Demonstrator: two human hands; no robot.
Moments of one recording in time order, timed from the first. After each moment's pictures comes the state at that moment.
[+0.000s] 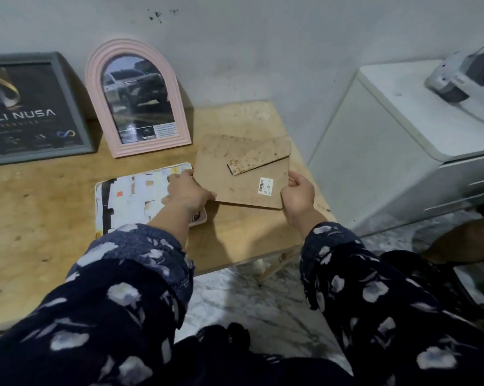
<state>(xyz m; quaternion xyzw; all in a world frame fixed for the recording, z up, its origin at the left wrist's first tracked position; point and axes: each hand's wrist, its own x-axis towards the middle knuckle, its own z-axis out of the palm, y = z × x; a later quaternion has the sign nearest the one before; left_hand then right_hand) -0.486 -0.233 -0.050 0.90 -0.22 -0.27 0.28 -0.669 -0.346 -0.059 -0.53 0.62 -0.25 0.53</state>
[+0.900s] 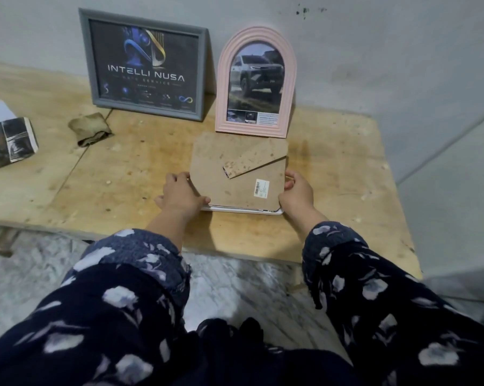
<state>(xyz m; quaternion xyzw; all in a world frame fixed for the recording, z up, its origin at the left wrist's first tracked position) -0.424 -0.064 -0.054 0.95 -0.09 -0.18 0.24 -0.541 -0.260 -0.067 -0.76 0.45 -0.09 0.45</state>
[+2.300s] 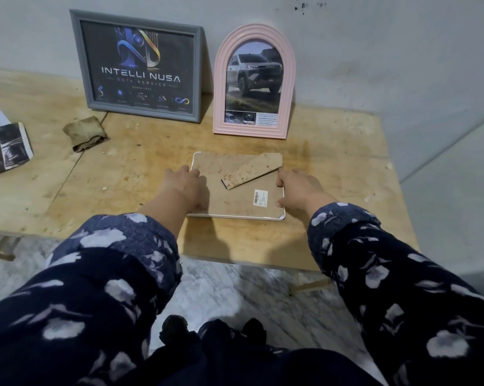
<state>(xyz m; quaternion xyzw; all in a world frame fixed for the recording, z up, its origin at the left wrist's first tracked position) -0.409 -0.091 -0.011 0.88 -0.36 -0.17 -0.26 -0.531 -0.291 -0.041 -0.95 0.24 0.16 0.13</state>
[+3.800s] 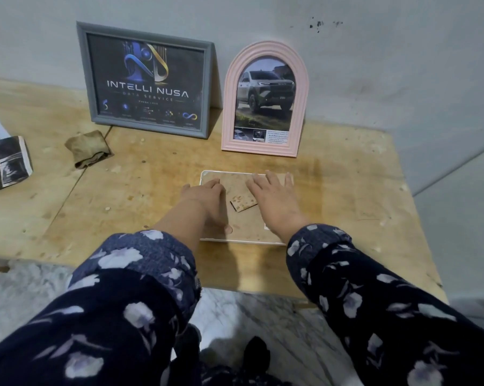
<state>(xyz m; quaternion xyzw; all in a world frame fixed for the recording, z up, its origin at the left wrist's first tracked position) -0.372 -0.113 -0.040 0.89 -0.36 -0.25 -0.12 -0.477 -0.245 -0.050 -0.99 0.11 0.08 -0.05</state>
